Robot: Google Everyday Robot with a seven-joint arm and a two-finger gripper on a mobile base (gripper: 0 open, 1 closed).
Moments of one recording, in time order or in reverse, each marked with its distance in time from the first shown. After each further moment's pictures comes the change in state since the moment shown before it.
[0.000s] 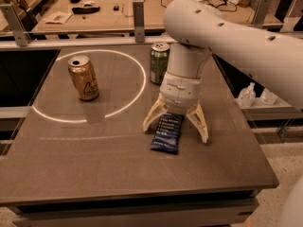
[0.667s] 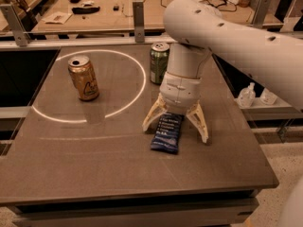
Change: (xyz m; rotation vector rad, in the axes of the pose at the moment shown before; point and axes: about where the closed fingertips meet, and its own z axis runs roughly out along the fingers) arm 0.000 0.000 0.001 0.001 -0.001 -0.002
